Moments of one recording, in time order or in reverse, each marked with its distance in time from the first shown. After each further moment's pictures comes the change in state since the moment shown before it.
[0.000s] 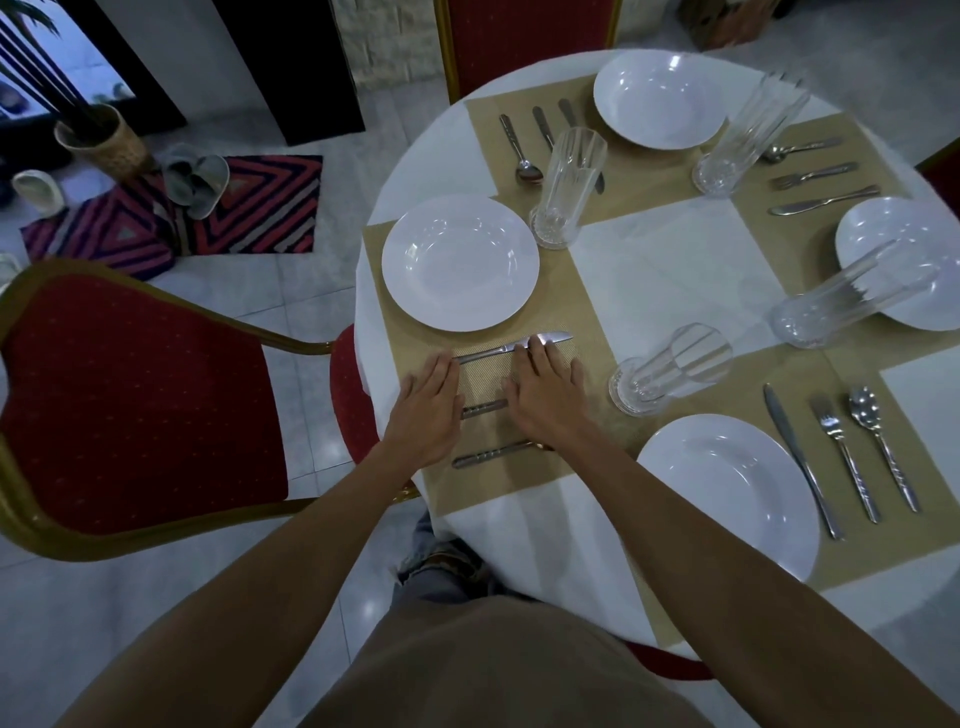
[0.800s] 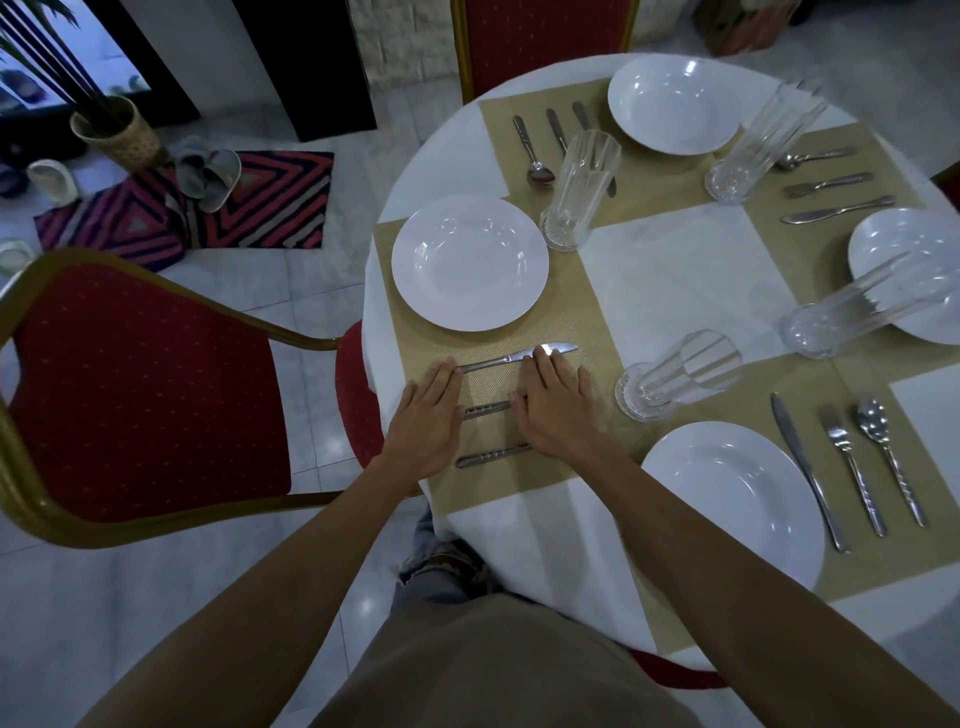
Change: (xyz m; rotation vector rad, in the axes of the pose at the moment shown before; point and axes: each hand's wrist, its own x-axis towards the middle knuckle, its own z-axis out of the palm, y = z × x) left_hand -0.014 -0.007 0.008 -0.038 0.050 0.005; right_hand -0.006 0.008 0.011 -0.056 -0.001 -0.067
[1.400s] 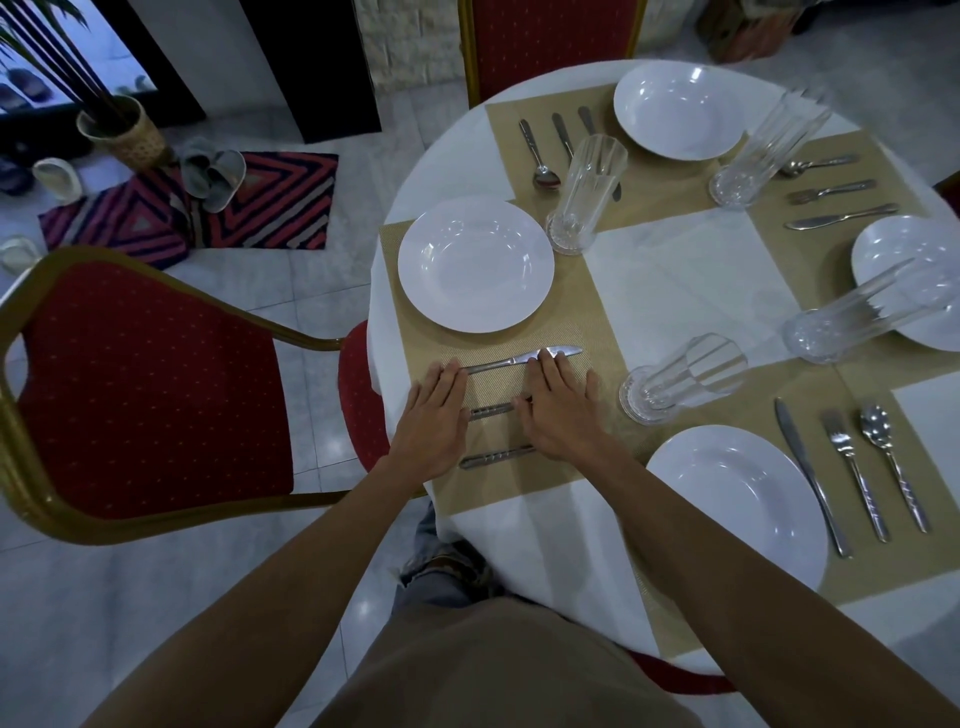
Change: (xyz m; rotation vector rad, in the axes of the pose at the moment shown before) left_hand 0.000 0.003 0.001 -0.020 -0.006 -0.020; right_hand 0.002 0.003 0.003 0.007 -0.043 0.005
